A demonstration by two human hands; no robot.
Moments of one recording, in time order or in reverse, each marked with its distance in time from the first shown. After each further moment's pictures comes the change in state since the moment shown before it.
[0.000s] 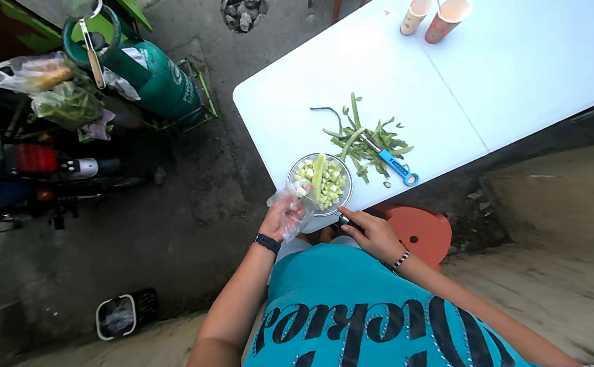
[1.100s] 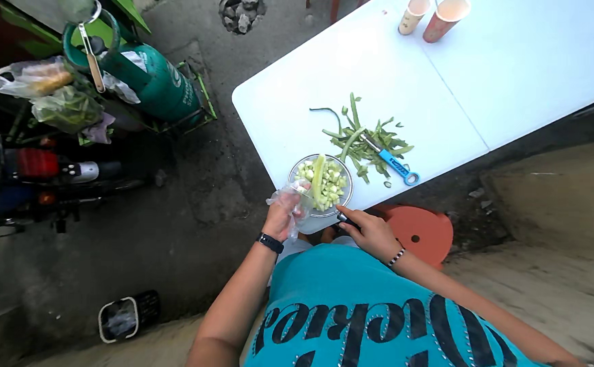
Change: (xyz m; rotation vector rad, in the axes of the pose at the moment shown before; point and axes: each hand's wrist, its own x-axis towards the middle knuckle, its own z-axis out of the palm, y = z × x) left_hand 0.003 0.003 0.016 0.293 0.198 0.096; right_hand 0.009 -0.010 0.000 -0.024 -0.055 0.097
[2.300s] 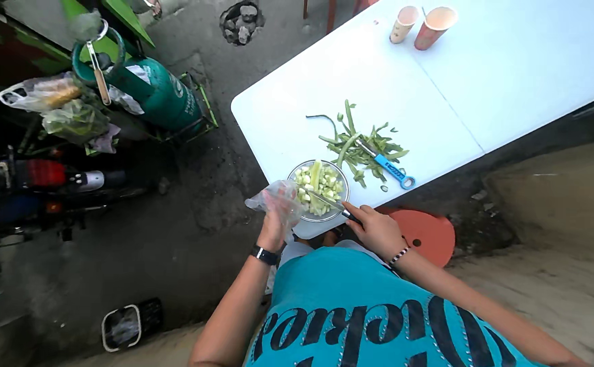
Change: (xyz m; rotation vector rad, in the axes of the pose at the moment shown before) left_hand -0.025 0.014 0.013 0.289 0.033 0.092; right_hand 0.009 -0.011 -0.033 -0.189 -0.108 0.213
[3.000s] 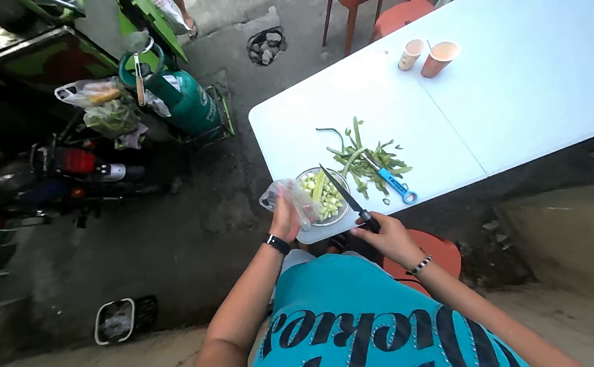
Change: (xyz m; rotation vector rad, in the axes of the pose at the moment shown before) left_hand 0.009 0.001 0.027 -0.297 0.030 -0.010; right_hand -0.019 0.014 -0.030 0.436 0.018 -0.040
